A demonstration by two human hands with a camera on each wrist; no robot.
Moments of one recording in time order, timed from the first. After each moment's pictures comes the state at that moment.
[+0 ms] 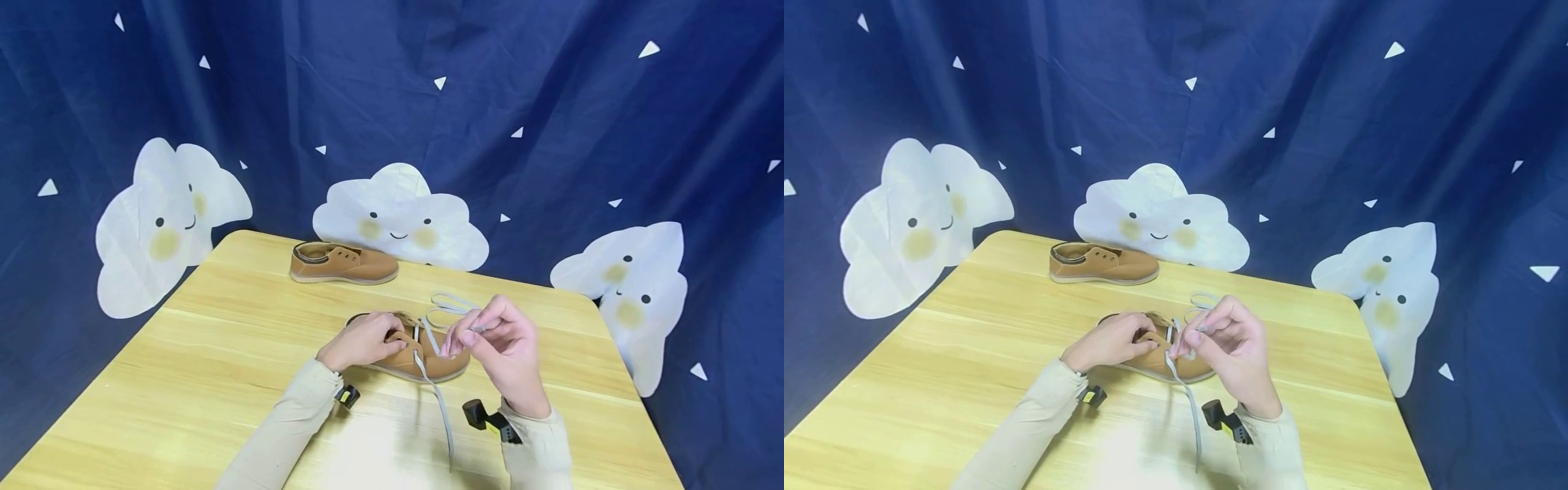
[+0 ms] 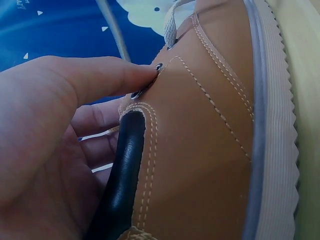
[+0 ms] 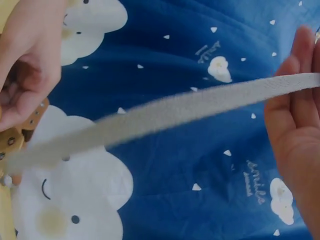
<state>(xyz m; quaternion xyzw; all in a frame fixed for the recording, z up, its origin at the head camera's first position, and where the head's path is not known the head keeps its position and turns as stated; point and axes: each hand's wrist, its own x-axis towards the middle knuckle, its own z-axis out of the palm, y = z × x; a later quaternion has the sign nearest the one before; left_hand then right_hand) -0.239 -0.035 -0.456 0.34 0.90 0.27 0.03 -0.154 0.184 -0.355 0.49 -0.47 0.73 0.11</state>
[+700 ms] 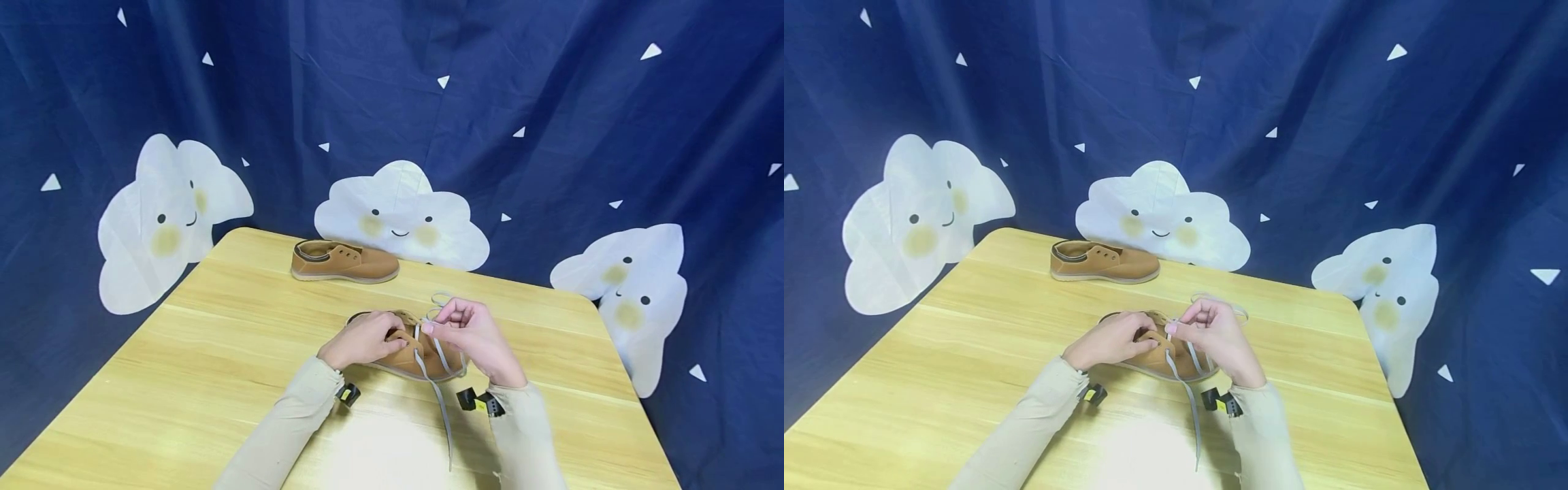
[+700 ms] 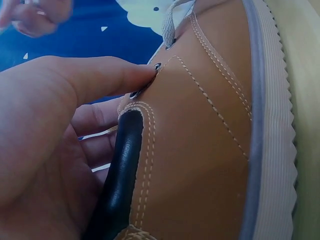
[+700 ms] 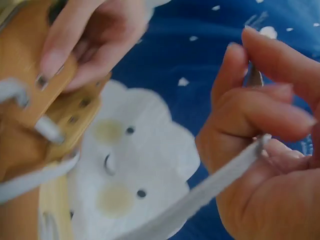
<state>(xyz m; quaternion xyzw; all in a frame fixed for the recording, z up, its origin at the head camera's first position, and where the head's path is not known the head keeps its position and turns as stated) -0.241 -0.036 -0.456 0.35 0.90 0.26 0.02 -0.190 0.191 -0.386 0.10 -0.78 0.61 -0.09</state>
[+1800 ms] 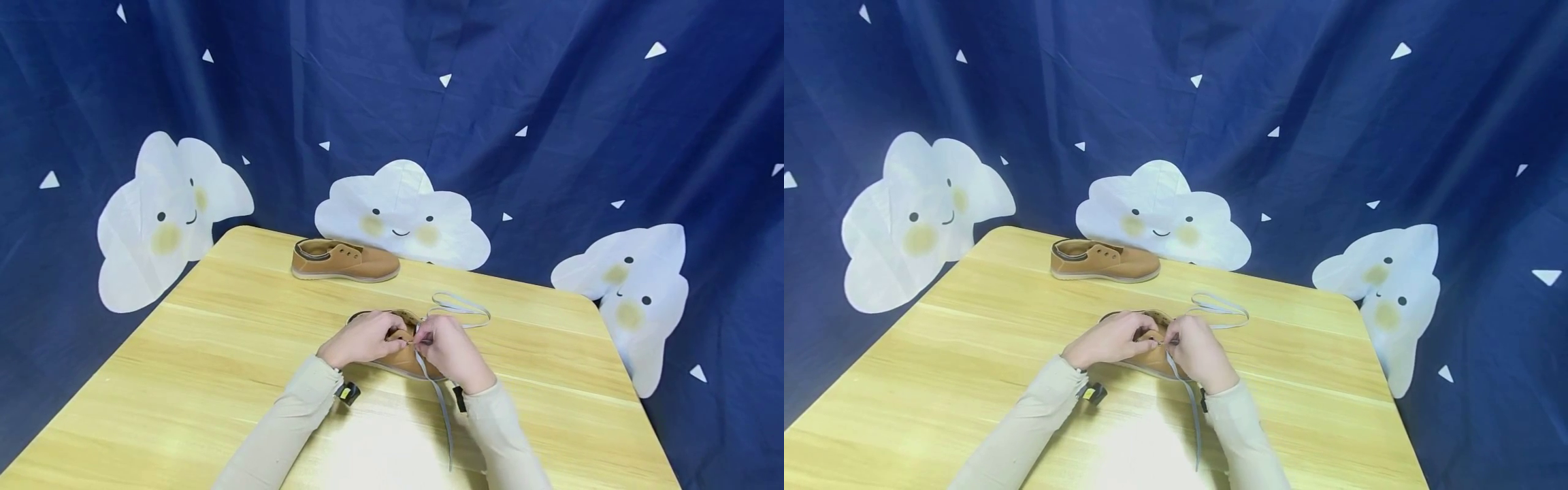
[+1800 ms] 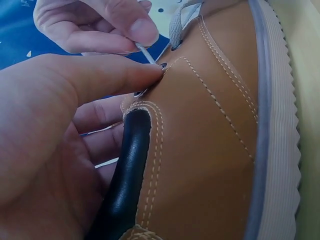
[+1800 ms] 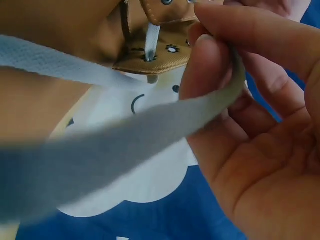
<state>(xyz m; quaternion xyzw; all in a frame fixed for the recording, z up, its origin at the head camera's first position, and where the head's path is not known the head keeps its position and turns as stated) -0.241 -0.039 -0.455 0.35 0.89 0.28 0.05 -0.202 0.163 -0.427 0.25 -0.92 0.30 0.03</state>
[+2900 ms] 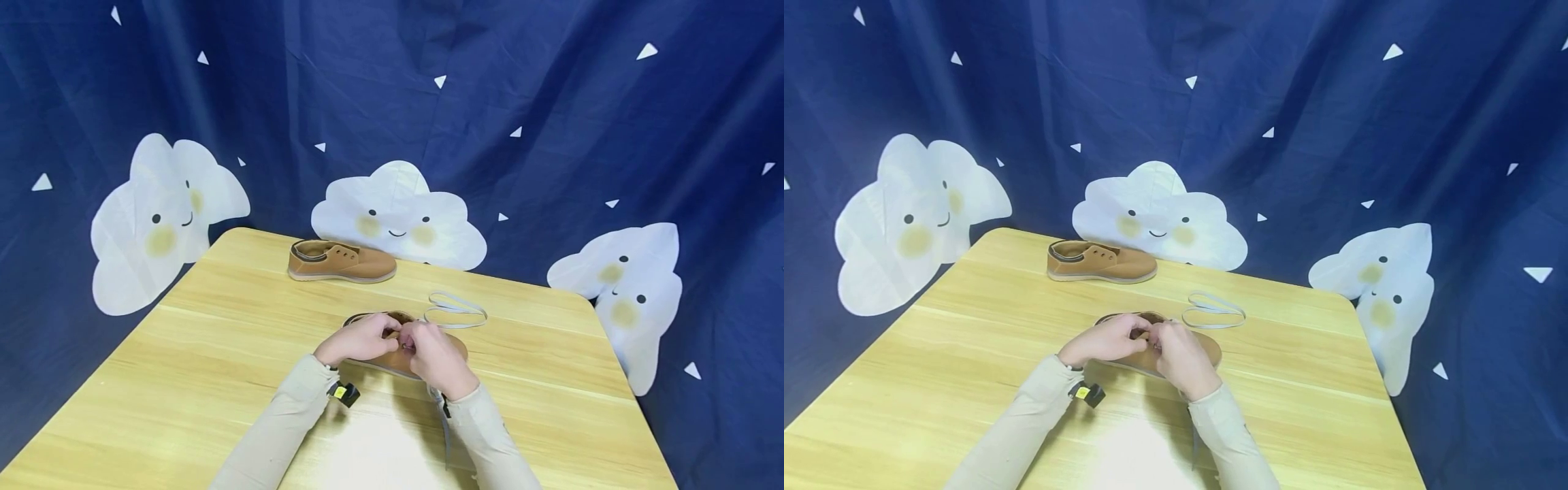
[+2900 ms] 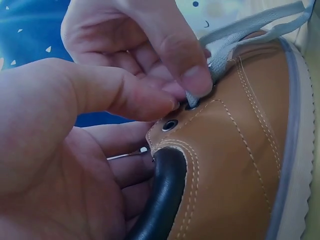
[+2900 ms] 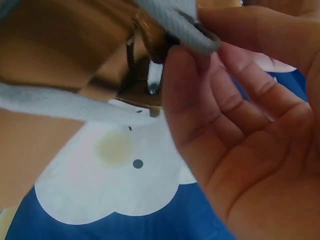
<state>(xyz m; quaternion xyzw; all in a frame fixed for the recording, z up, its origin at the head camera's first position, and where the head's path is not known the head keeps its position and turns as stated) -0.241 -0.037 -0.447 0.31 0.85 0.38 0.17 -0.195 0.144 -0.434 0.26 -0.93 0.25 0.03</state>
